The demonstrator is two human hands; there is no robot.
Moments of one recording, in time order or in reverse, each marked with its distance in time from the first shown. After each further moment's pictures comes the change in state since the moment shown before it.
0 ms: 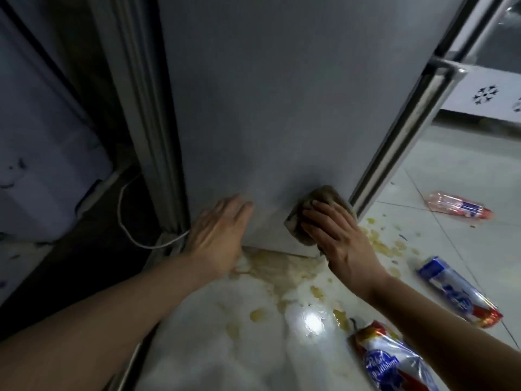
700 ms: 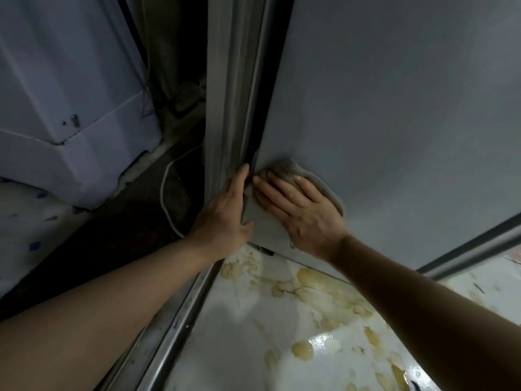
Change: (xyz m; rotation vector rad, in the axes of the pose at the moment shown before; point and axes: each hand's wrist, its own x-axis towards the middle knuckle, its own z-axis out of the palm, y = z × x) left_hand 0.006 -0.114 0.040 -0.577 0.198 -0.298; right_hand 0.159 -0.059 0.102 -0.601 -0.115 -0.439
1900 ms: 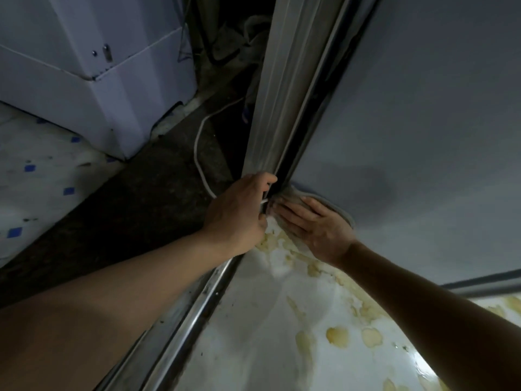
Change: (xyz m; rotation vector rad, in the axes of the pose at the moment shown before) left_hand -0.035 -0.044 0.010 0.060 -0.038 -0.161; right_hand 0.000 -0.095 0.078 0.001 -0.184 -0.344
